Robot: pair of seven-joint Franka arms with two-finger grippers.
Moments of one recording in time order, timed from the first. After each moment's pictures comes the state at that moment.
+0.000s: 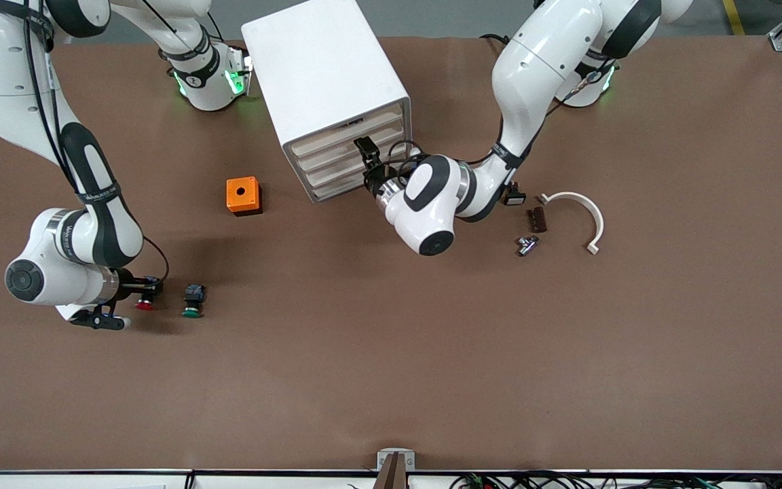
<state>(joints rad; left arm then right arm) -0.65 0.84 -0.16 -1.42 -0.96 1.67 -2.38 -0.12 0.65 -0.01 -1.78 0.01 2.20 -0.01</state>
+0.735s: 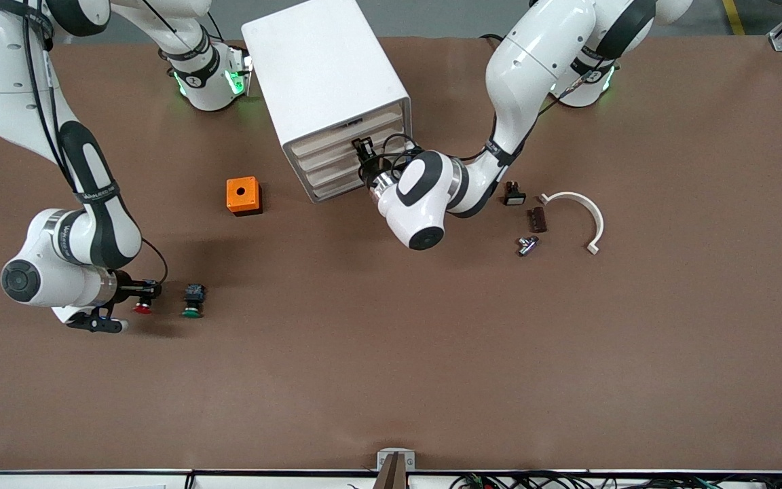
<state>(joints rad) -0.65 0.85 -0.16 -1.41 -0.97 1.64 -2.40 -0.12 0.63 0.00 -1.75 0.01 2.19 -0.01</state>
